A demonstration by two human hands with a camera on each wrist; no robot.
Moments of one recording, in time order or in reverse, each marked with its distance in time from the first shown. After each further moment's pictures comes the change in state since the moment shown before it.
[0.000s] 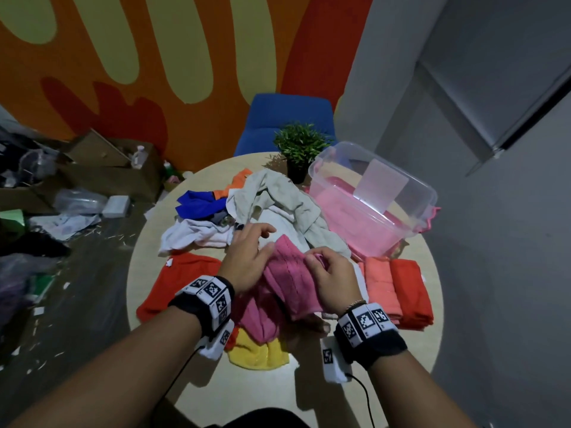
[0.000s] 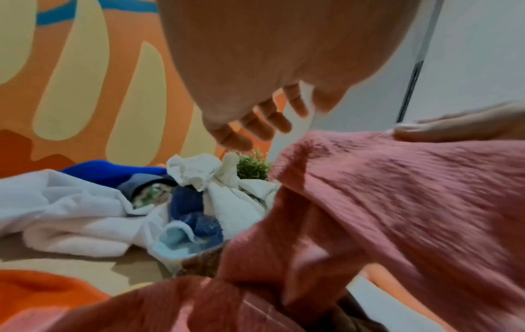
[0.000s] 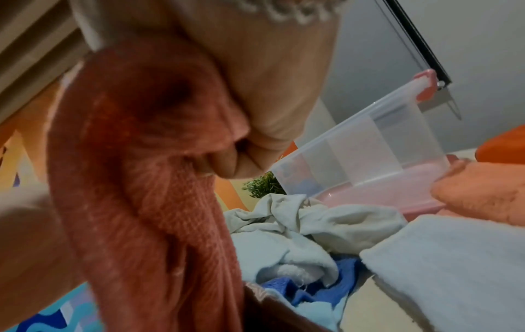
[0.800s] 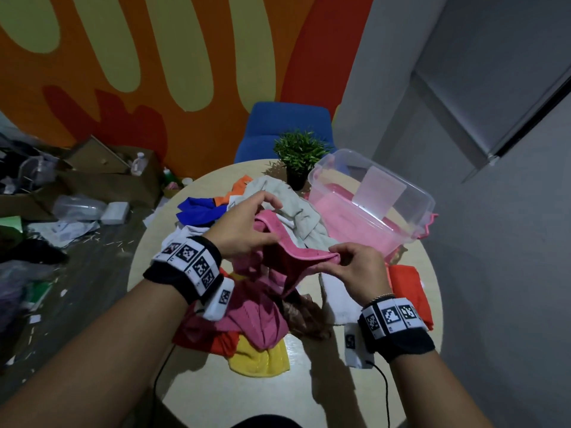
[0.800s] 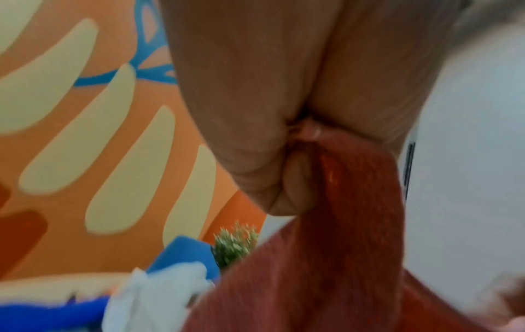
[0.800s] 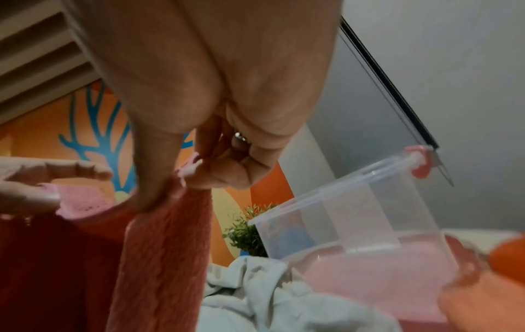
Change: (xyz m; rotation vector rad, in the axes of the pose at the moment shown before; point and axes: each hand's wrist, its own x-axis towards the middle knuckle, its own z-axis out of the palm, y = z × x) left_hand 0.043 0.053 -0.070 -0.037 -0.200 -0.009; right_hand 0.015 -0.013 -0.048 -0.142 0.033 0.030
